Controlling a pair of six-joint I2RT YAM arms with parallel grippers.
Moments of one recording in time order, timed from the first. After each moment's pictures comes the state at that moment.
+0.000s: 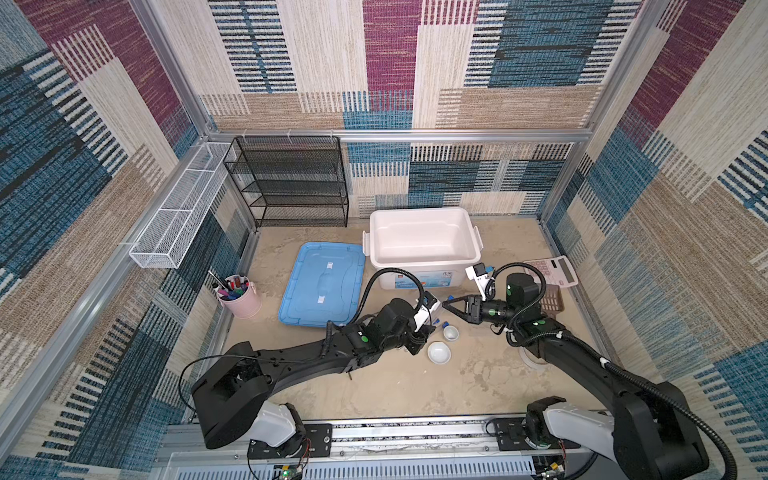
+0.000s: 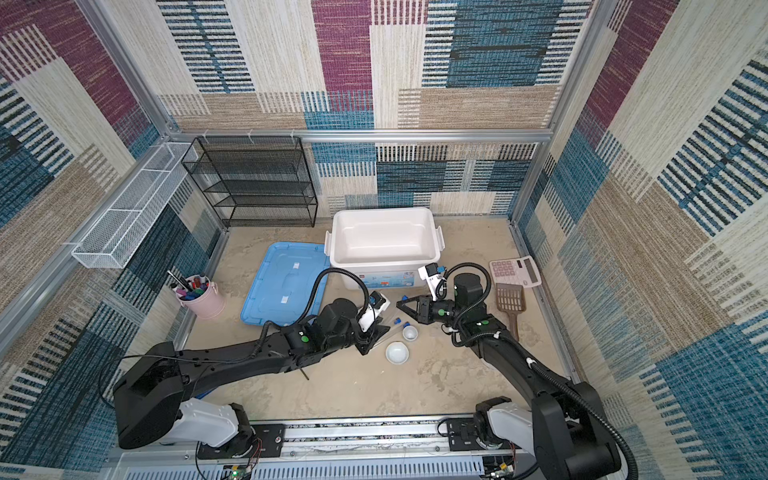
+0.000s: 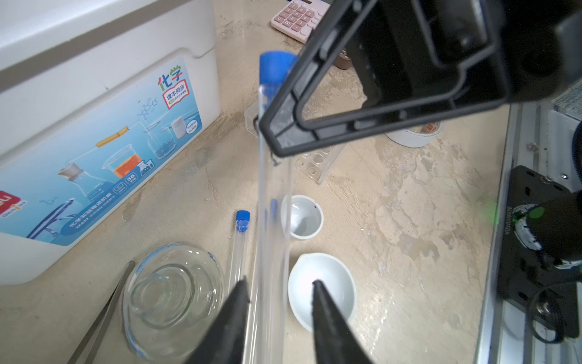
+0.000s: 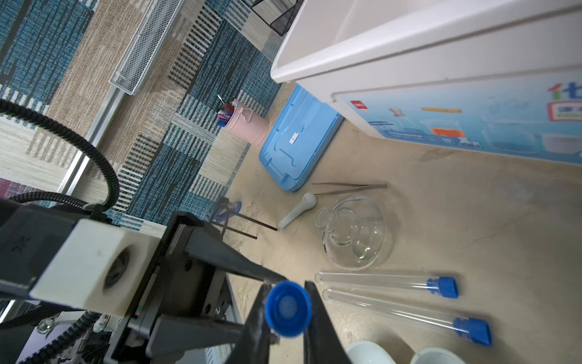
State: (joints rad) left arm -0.98 1.44 0.82 0.06 0.01 -0.08; right arm 0.25 1.14 0.55 0.14 -0.86 0.52
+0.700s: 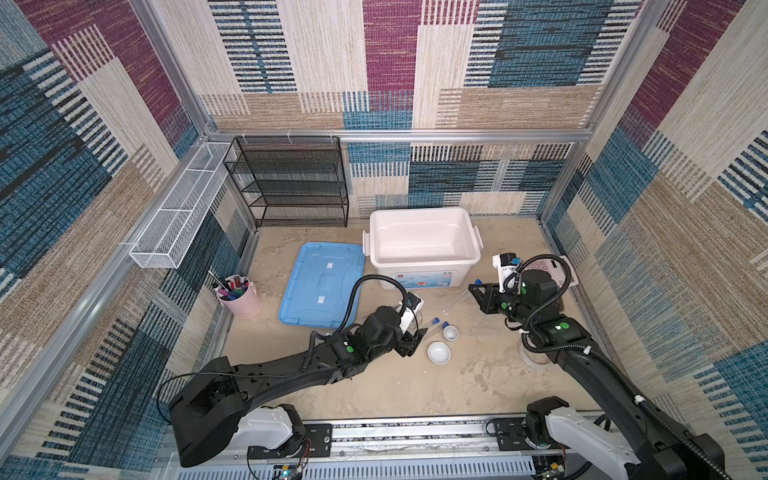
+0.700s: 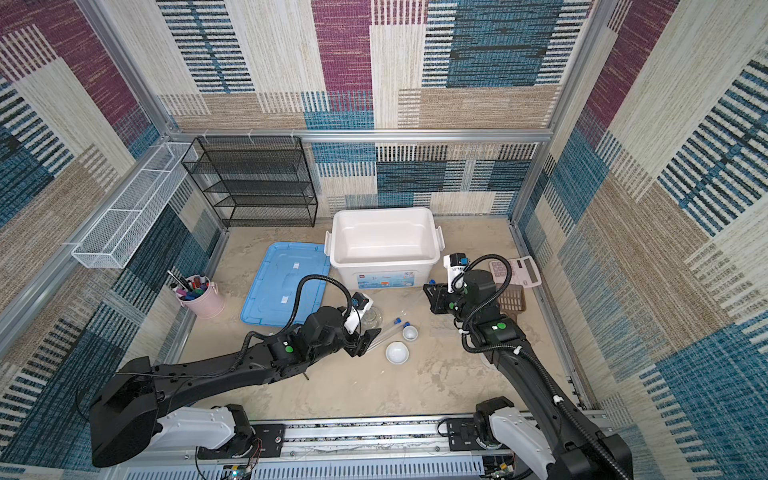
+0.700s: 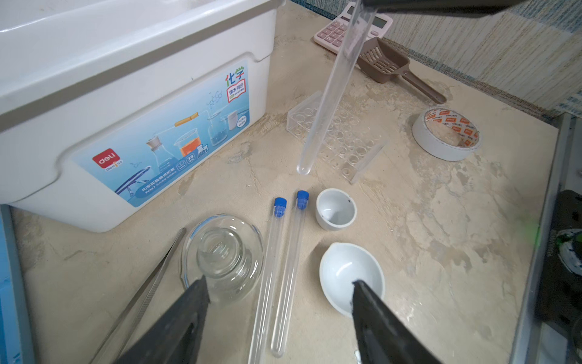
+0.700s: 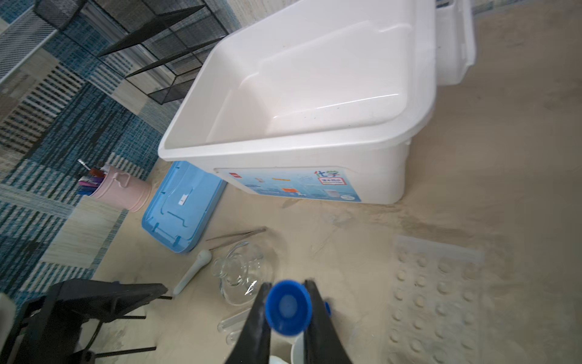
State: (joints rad) left arm -0.98 1.30 0.70 0.08 -0.14 -0.12; right arm 0.25 0.94 0.68 -0.24 -0.28 0.38
